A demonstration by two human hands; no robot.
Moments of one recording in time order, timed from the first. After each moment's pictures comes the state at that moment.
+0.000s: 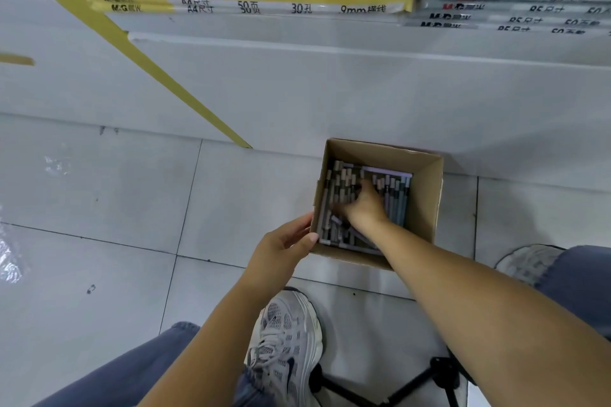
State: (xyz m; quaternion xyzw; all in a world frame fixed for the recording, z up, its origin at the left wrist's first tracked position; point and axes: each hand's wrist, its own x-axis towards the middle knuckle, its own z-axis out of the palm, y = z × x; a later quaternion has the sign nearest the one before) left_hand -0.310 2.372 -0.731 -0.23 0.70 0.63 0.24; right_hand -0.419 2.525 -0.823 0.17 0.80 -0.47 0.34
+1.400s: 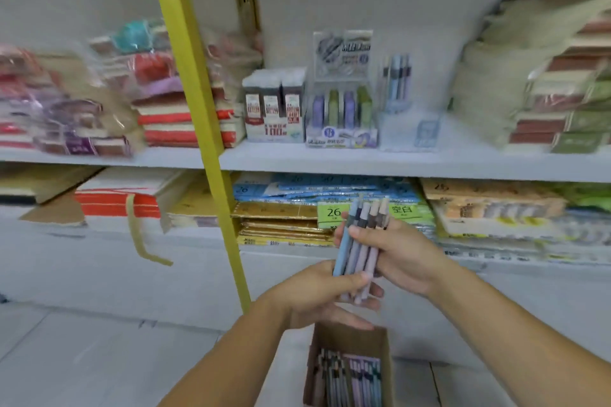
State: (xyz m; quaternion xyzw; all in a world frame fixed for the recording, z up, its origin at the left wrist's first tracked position) left_hand -0.355 2.421 -0.453 0.06 0.62 0.72 0.30; right_hand -0.388 2.585 -0.407 -0.14 0.54 -0.79 0.23
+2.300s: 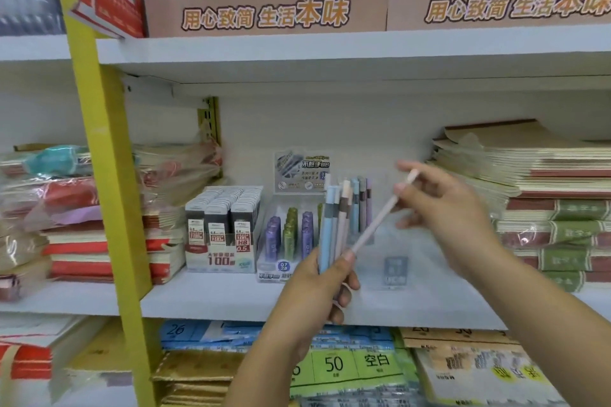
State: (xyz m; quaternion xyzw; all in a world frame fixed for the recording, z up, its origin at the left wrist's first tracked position) left_hand -0.471 2.474 -0.318 0.12 0.67 0.73 -0.02; right_hand -0.507 2.657 -0.236 -0.20 0.68 -0.68 -0.22
